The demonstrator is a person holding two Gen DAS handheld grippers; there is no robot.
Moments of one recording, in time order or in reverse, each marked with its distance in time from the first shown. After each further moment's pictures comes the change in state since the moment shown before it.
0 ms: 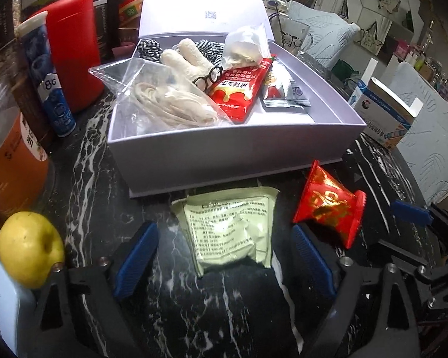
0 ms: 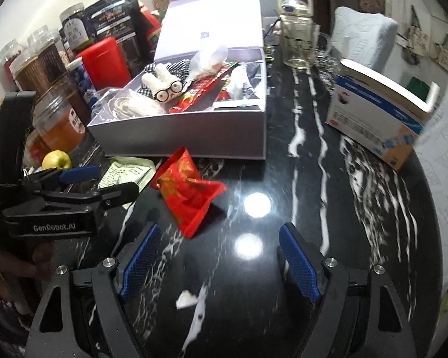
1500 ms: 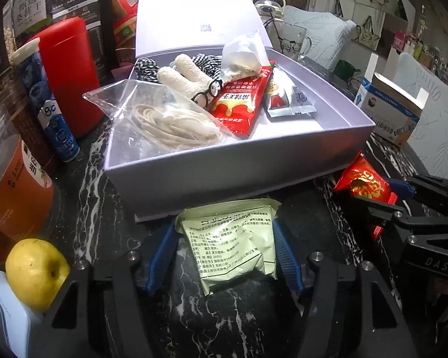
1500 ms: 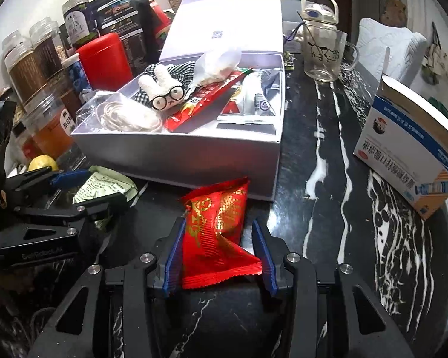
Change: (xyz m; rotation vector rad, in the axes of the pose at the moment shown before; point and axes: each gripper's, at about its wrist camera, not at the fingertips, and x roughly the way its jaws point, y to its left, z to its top) left arm 0.005 -0.006 0.002 0.076 -0.059 0.059; right arm 0.039 -0.010 0.022 -0.083 -0.043 0.047
